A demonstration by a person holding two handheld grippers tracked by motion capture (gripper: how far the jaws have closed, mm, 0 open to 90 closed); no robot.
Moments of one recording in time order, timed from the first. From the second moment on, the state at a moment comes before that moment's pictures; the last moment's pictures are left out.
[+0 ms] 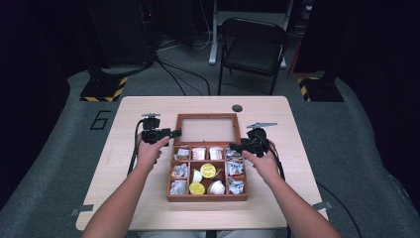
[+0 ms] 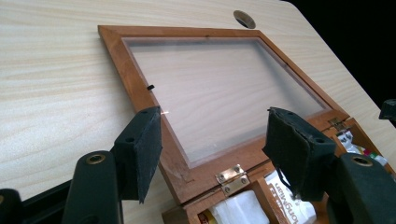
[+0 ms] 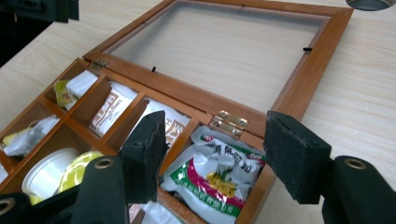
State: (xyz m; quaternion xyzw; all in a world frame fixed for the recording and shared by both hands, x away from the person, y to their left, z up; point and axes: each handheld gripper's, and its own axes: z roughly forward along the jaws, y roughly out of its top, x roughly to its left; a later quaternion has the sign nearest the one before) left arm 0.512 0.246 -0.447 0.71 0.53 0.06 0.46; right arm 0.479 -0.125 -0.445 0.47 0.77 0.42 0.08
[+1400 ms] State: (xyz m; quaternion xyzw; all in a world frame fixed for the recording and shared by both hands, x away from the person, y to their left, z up) left arm 0.483 0.248 -0.435 0.71 0.51 0.07 0.48; right arm 0.423 -0.060 -0.464 0.35 0.84 0.41 0.06
